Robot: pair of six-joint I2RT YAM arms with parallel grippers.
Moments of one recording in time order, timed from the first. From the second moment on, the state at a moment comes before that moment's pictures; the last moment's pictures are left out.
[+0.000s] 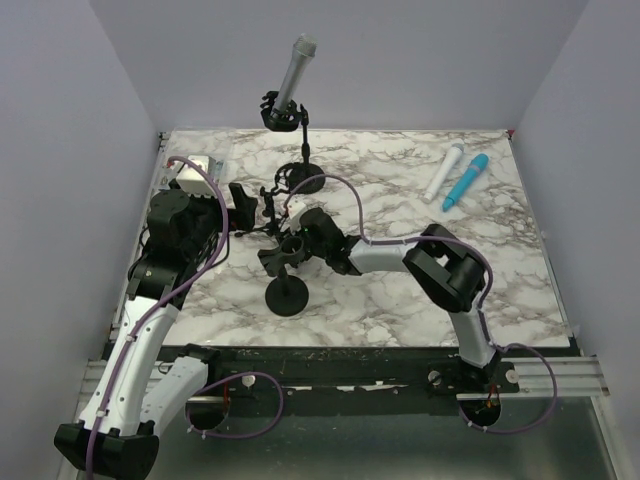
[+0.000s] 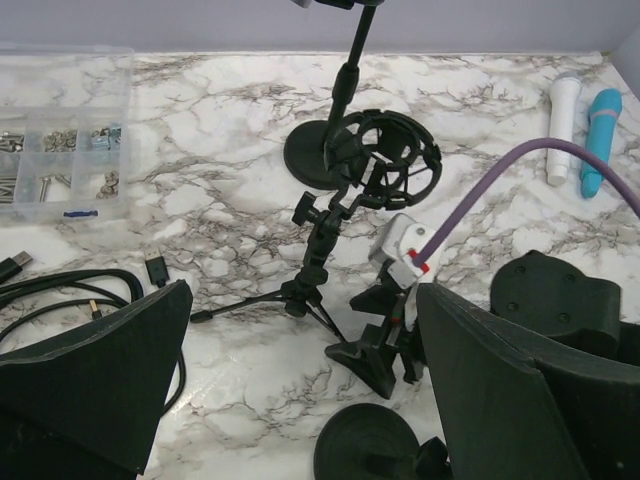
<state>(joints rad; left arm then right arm) -0.22 0.82 0.95 -0.34 0.08 -0.19 0.90 2.13 1.29 0.33 0.01 0.04</state>
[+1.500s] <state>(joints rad) -0.21 0.81 0.93 -0.31 0.08 -0.20 0.52 2.29 1.75 0.51 -0.18 0.33</state>
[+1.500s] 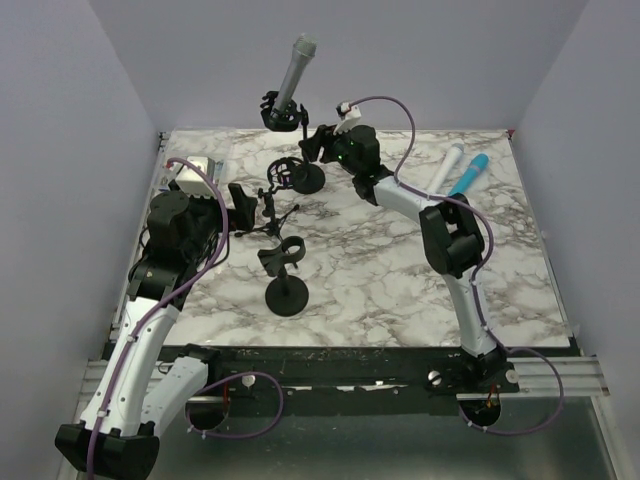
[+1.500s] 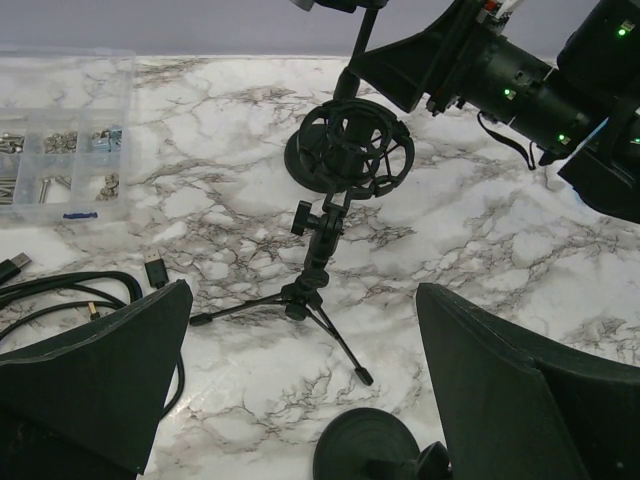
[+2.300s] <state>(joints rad) -0.17 0.87 0.93 -0.29 0.09 -0.20 0.53 2.41 1.94 0.51 -0.22 0.22</state>
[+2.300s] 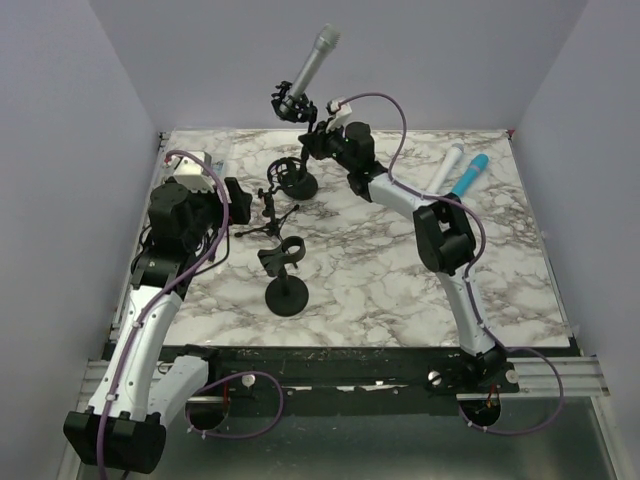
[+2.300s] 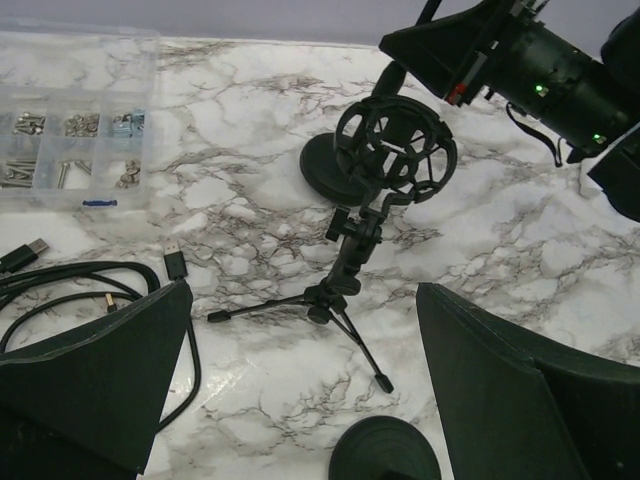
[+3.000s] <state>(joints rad) -0.09 0.81 0.89 -0.24 0.20 -0.24 0.56 1.94 1.21 0.65 -0.14 -0.02</state>
